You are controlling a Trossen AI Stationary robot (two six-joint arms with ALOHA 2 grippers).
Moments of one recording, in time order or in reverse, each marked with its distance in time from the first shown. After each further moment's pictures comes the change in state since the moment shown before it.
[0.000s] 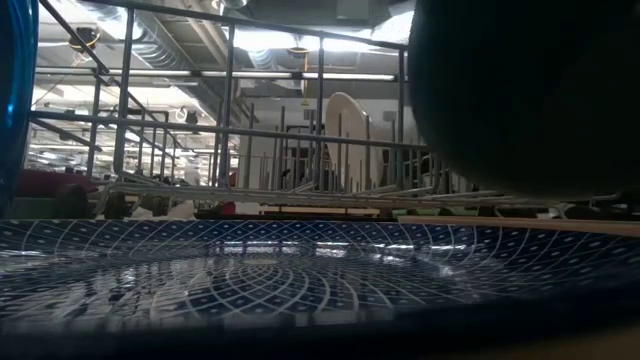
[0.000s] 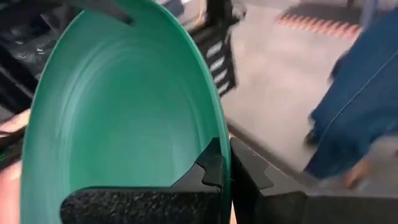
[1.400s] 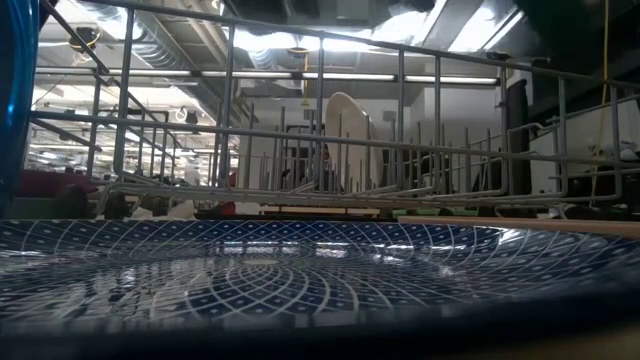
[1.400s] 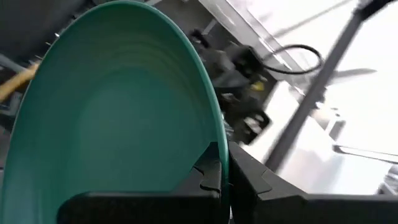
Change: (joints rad) left arm 0.356 0.000 0.000 0.924 -0.099 -0.999; right arm 0.210 -0.670 0.000 -0.212 0.791 -0.802
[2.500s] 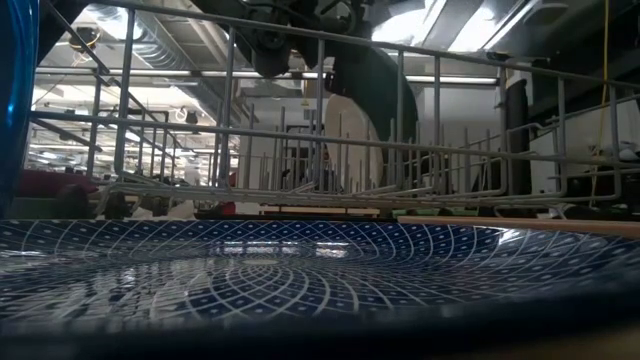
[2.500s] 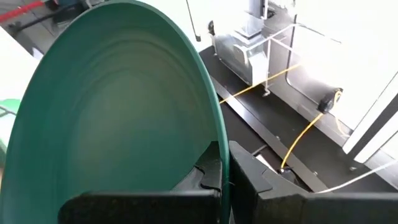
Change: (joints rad) left arm 0.322 0.000 0.001 -0.014 -0.691 -0.092; right arm 0.000 -0.068 -0.001 -0.108 0.116 -0.107
